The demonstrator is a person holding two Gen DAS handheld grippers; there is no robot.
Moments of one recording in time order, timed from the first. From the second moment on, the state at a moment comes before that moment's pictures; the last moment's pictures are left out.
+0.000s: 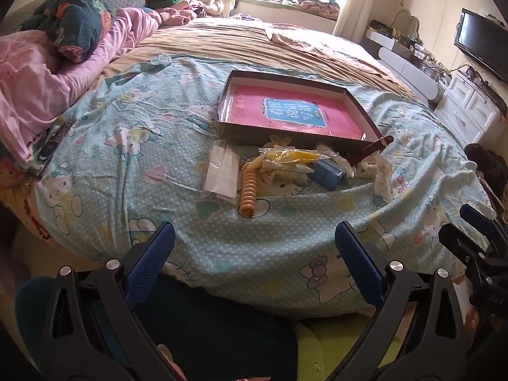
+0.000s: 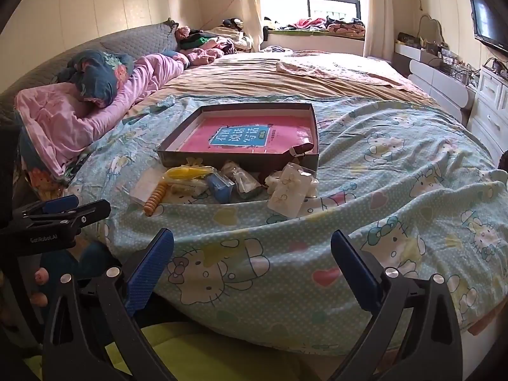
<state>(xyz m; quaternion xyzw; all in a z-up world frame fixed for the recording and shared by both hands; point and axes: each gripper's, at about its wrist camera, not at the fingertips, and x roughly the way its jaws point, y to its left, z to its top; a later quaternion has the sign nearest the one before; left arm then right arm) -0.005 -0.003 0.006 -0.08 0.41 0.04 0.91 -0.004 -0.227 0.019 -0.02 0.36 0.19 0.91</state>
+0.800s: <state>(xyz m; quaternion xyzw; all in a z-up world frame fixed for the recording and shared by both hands) -0.006 -0.007 0.010 -0.08 0.41 0.04 0.91 -0.006 -0.225 0.021 -0.03 0.36 0.19 0.91</state>
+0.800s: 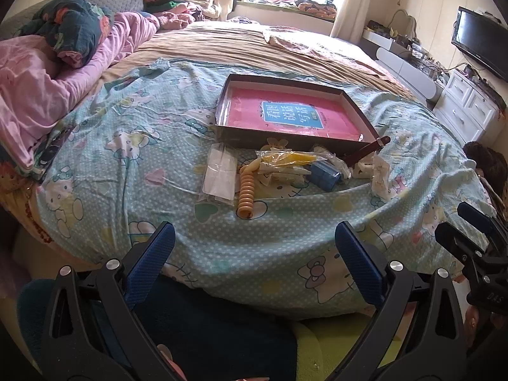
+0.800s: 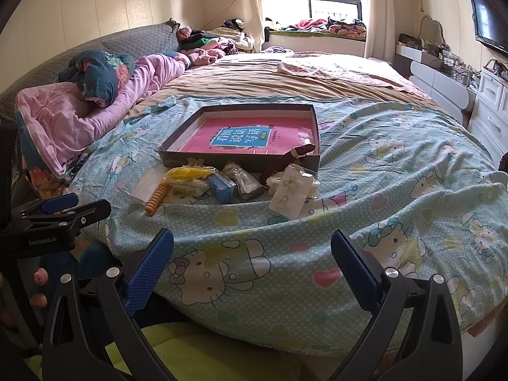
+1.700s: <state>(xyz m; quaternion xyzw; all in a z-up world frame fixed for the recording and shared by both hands) -0.005 -0.002 0.008 -0.08 0.41 0.05 0.91 -0.001 -0.220 0.016 -0.03 0.36 0.20 0.91</state>
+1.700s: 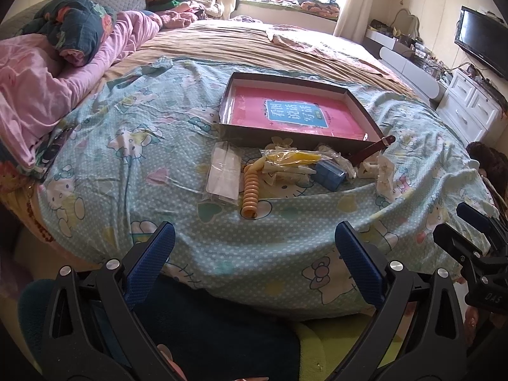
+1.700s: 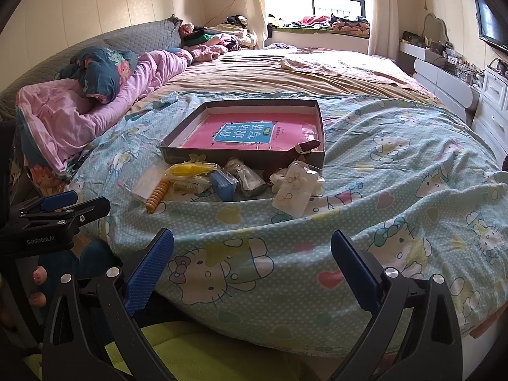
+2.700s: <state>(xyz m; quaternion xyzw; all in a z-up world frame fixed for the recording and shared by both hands) 0.023 0.060 -0.024 -0.13 0.44 0.11 0.88 0.067 -0.217 0.013 -0.02 0.36 0.21 0.91</state>
